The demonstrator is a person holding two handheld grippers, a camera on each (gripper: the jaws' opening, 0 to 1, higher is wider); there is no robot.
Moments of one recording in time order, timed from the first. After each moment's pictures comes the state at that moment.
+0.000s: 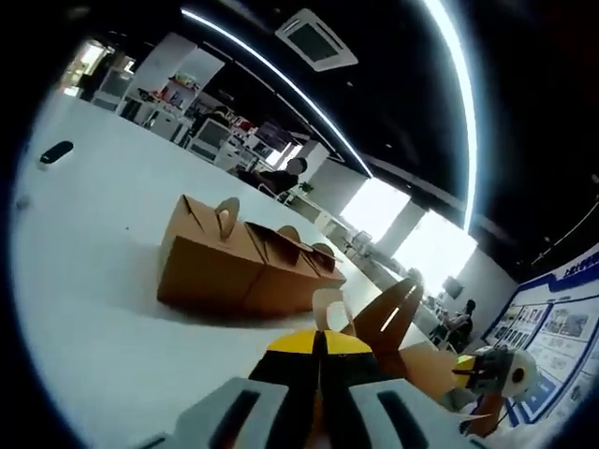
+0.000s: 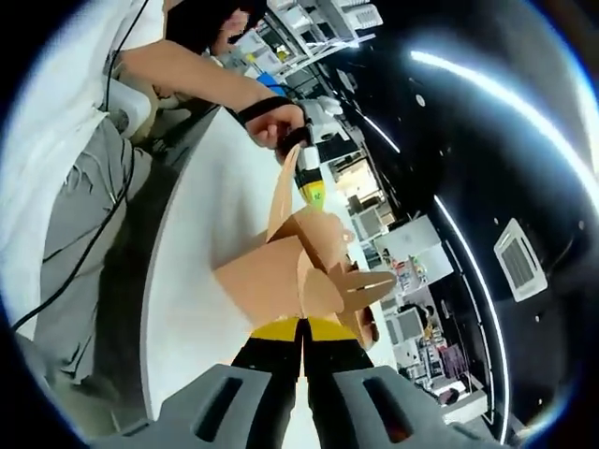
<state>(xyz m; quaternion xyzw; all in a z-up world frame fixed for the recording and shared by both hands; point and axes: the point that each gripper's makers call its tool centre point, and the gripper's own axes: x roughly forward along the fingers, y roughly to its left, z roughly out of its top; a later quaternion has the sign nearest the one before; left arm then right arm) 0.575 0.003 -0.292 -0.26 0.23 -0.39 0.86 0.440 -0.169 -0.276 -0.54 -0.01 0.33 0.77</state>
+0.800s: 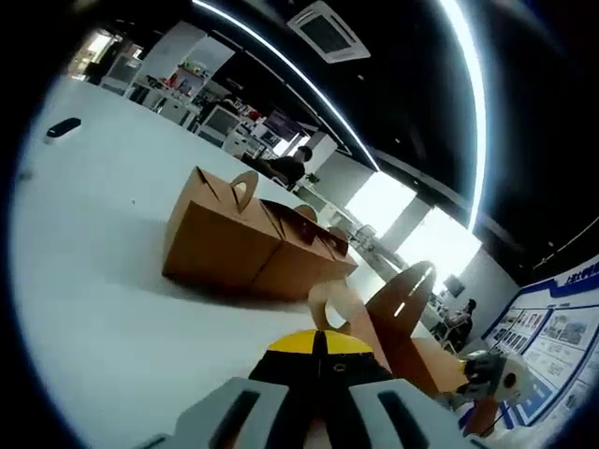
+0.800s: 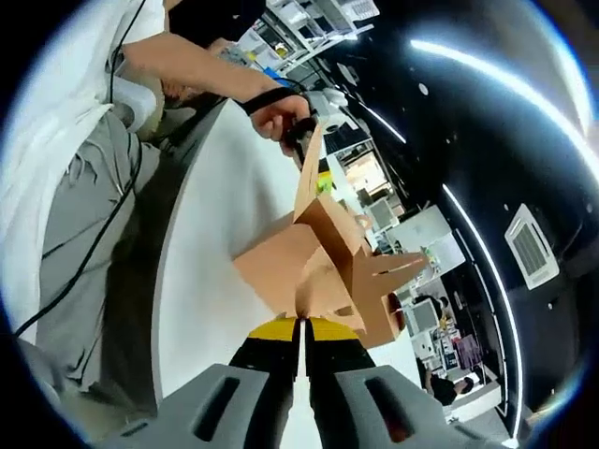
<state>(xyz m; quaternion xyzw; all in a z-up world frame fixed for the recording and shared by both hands) 0.574 -0.001 -0.318 -0.26 0.25 -0.38 0.85 0.444 -0.168 -0.310 -0.53 0.01 0.35 0.77</state>
